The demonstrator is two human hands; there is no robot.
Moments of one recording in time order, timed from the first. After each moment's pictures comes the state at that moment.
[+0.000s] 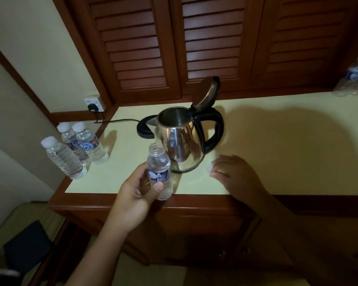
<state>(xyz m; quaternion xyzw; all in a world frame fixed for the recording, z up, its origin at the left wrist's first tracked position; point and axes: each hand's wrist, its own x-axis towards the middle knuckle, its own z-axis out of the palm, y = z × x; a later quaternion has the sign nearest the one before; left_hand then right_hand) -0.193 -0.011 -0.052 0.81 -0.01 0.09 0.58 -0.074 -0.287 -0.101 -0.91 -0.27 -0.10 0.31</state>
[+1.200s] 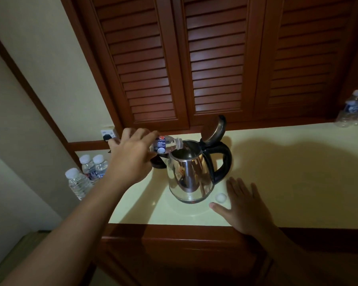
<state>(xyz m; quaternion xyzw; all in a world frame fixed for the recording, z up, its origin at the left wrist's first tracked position) -0.103 0.015 0.082 0.97 0.00 0.22 -0.04 -0.069 -0.272 -0.116 -0.98 -0.14 -0.03 0.09</state>
